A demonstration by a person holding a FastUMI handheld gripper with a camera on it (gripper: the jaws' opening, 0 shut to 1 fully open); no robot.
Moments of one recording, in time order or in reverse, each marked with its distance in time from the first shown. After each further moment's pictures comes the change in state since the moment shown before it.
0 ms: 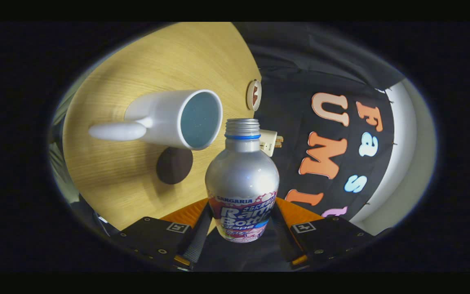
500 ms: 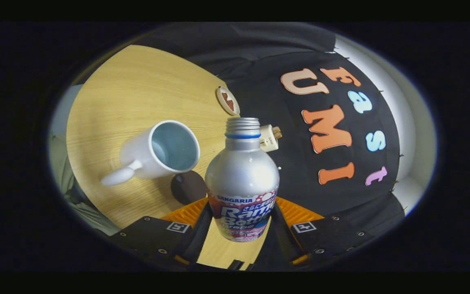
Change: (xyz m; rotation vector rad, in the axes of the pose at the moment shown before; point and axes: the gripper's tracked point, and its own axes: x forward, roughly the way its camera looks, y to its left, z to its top) arm -0.008 0.002 0.005 0.448 -0.033 0.080
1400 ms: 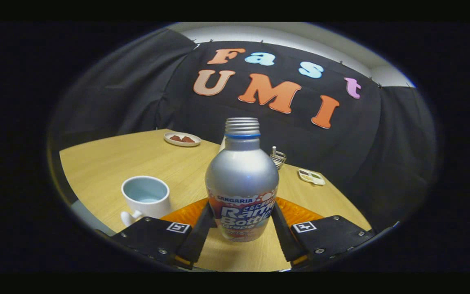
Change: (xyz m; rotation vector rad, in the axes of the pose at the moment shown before) arm 0.011 0.000 -0.027 0.926 -0.125 0.053
